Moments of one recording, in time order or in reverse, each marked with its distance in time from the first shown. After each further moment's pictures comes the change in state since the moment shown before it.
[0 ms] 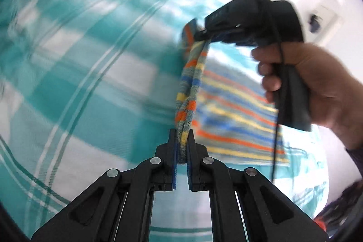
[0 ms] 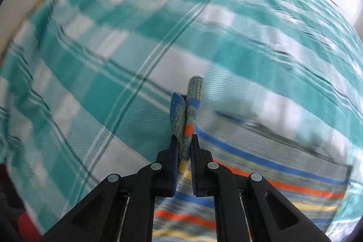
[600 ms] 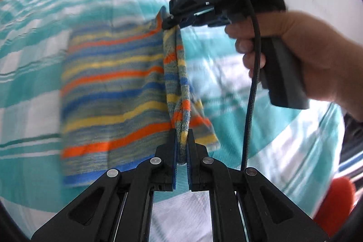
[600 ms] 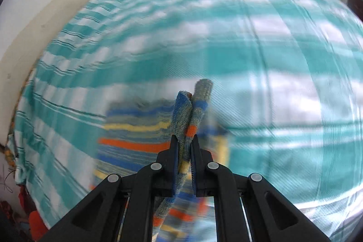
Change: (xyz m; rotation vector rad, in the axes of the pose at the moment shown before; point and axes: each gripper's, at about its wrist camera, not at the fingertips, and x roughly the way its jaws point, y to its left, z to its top) left arm 0.129 -0.233 -0.070 0.498 0.237 -0.091; right arm -0.072 -0.310 -0.124 0.366 -0.120 0.049
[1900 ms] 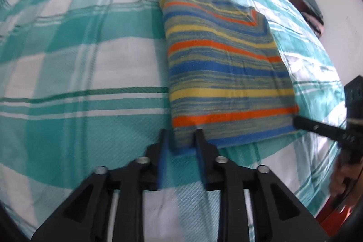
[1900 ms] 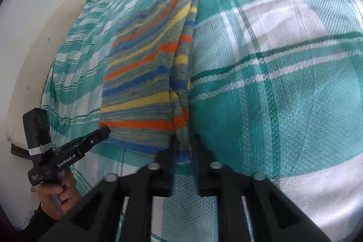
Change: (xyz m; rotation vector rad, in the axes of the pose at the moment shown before) left arm -0.033 0.095 -0.037 -0.184 0.126 0.108; right arm -0.039 -0.017 -0.190 0.244 0.078 0.187
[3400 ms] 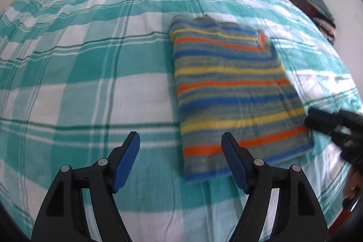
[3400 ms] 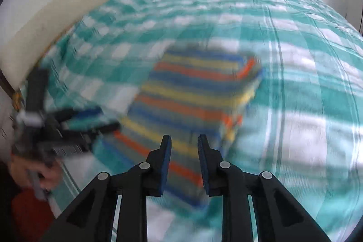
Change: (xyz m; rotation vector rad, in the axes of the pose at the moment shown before) left arm -0.013 -0.015 0.013 0.017 -0.098 0.147; right arm -0.021 0.066 0.023 -0.490 -0.116 -0.140
